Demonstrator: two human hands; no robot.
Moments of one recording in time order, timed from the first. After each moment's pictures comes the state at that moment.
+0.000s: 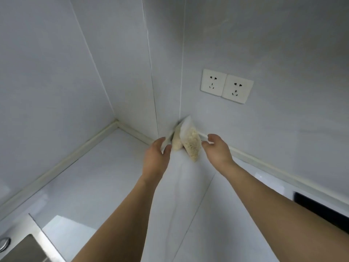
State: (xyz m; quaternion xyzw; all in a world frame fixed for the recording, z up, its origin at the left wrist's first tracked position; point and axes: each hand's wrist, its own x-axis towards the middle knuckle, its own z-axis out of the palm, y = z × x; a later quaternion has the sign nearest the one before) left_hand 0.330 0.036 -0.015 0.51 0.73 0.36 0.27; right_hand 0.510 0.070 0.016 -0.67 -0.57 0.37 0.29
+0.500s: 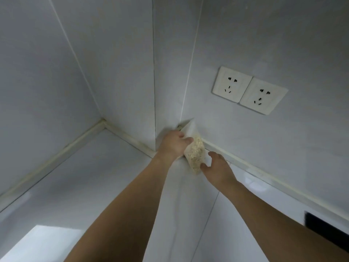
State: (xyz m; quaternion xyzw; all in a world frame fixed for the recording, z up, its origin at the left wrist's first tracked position) left_hand 0.336 0.190 -0.041 0.53 0.69 0.27 0.41; right_hand 0.490 0.136 -0.046 -0.71 -0.63 0.31 0.09
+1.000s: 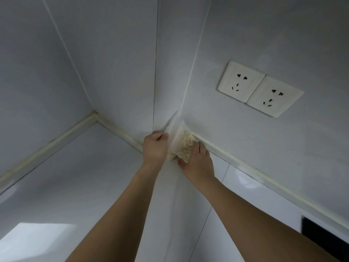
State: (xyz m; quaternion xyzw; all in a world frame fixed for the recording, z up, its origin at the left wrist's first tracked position) left_hand 0.308 0.191 -0.092 0.29 0.65 0.54 0.45; right_hand 0.439 0.164 -0.084 -0.69 -0.69 0.17 0.09
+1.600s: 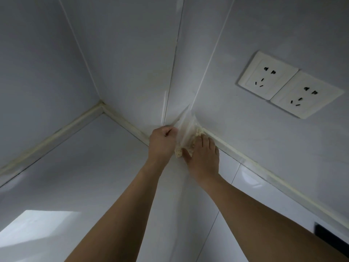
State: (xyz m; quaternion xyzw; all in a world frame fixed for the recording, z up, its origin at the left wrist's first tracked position) left_hand 0.293 0.193 -0.099 0.39 0.62 0.52 0.44; right_hand 0.422 0.186 -0.115 -0.68 -0.73 0.03 0.04
